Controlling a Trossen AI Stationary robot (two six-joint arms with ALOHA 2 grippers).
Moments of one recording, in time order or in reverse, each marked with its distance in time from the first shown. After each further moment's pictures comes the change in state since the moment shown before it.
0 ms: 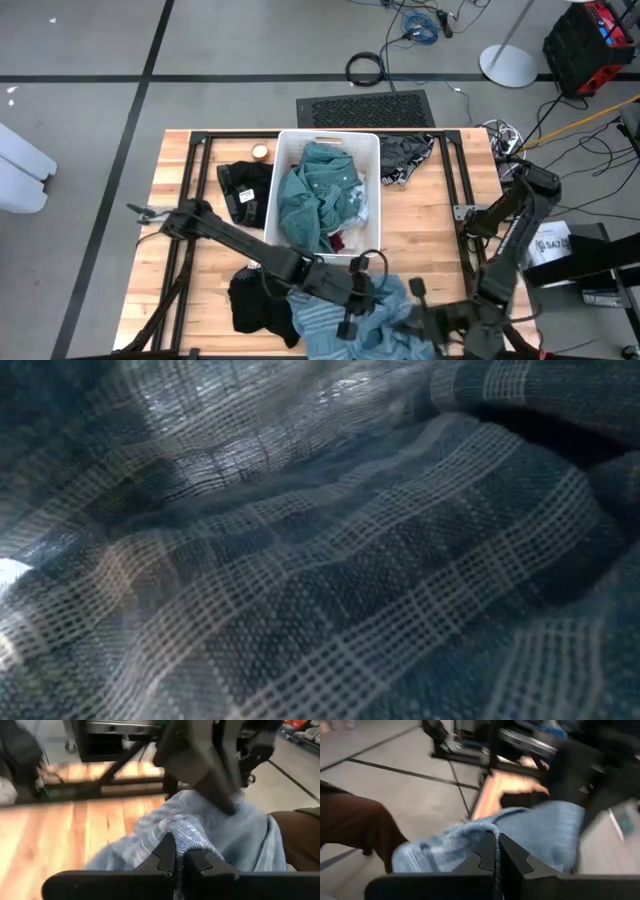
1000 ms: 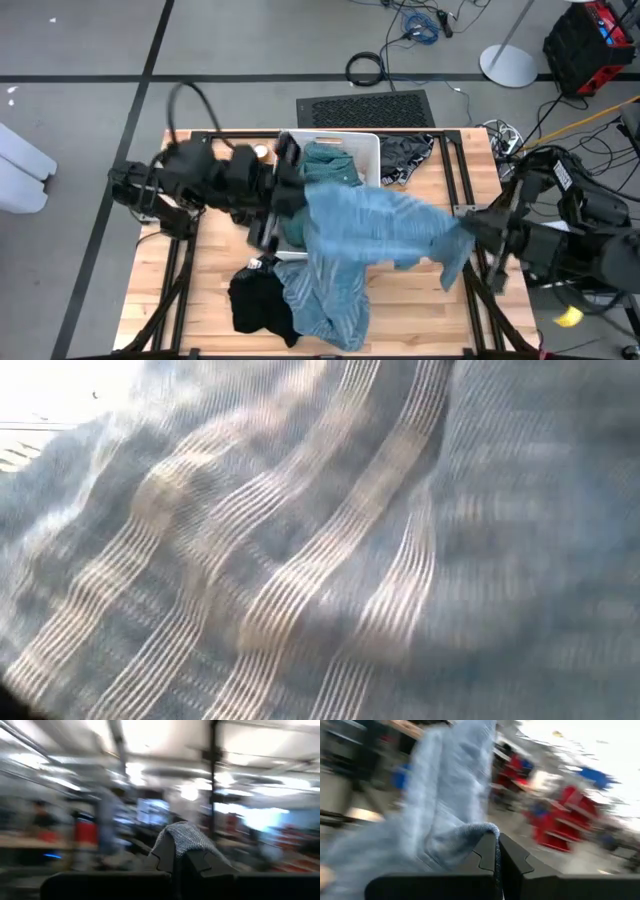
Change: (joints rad) left arm 0.122 -0.496 0.082 0.274 -0.017 0.207; right arm 0.110 -0.088 0.881 -0.740 0.682 -0.502
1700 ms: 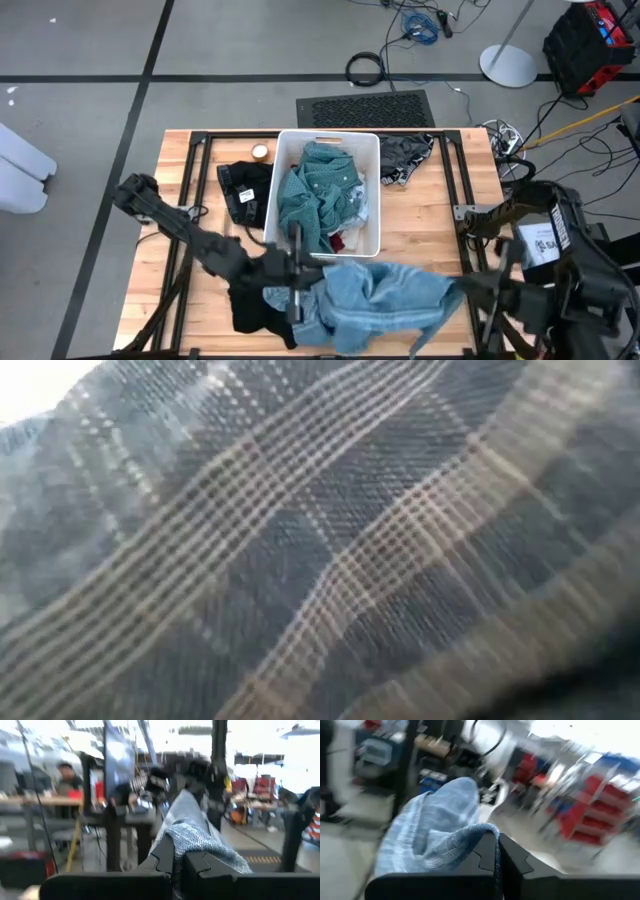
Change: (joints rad) left arm -0.262 0.034 -0.527 0.431 -0.428 0.115; right arm 0.133 0.228 -0.001 -0.520 0.072 0.901
